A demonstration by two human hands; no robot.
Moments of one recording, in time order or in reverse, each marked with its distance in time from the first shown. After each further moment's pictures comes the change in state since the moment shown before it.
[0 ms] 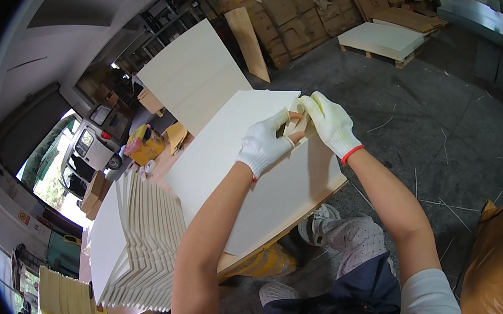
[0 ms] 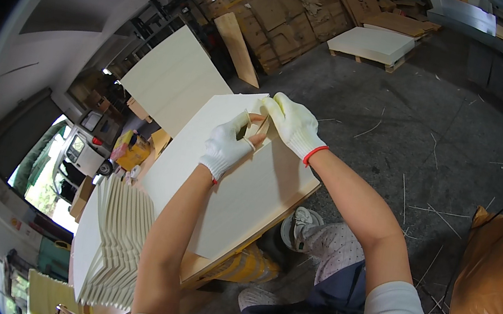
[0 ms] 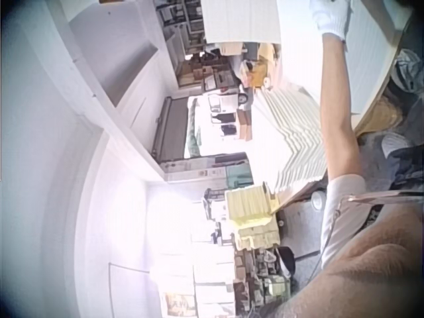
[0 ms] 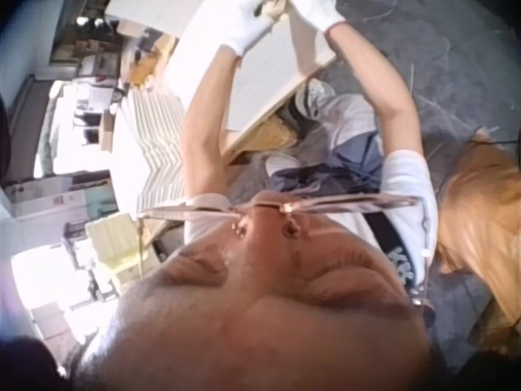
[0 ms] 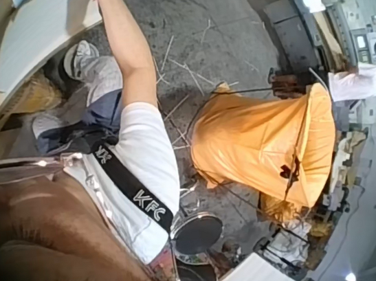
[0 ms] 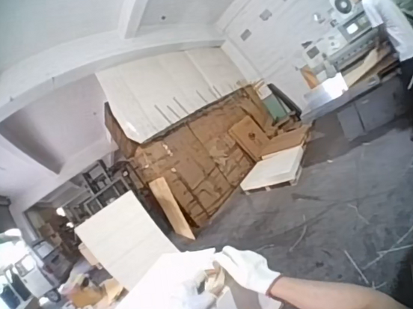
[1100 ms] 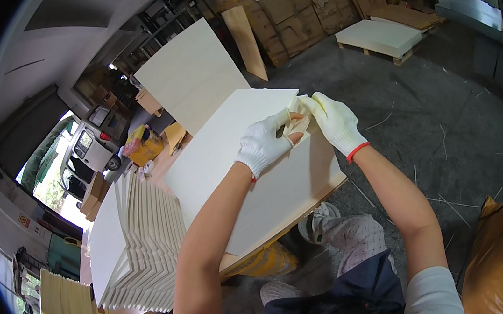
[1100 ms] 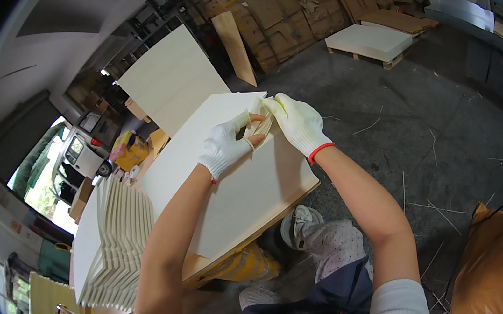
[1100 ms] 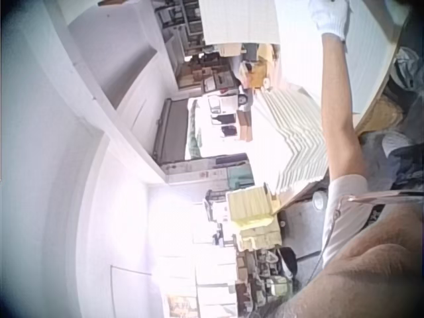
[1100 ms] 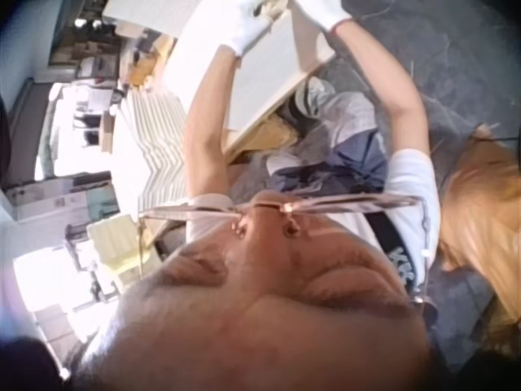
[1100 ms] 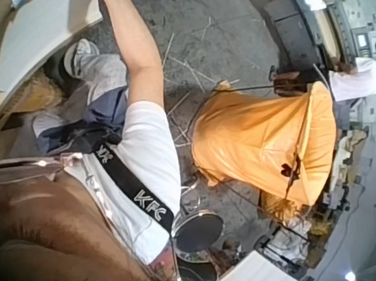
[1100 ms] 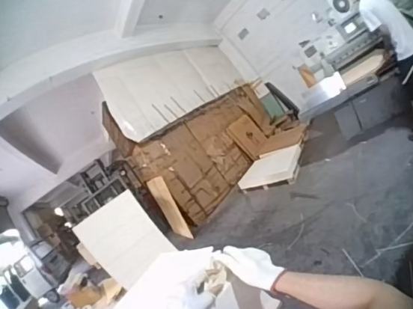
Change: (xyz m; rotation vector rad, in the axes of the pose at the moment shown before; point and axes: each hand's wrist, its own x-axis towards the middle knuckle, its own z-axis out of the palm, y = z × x) left_hand 0.001 -0.010 0.006 0.021 0.026 0.064; right_hand -0.005 -0.001 -0.012 -0.113 -0.054 0.009
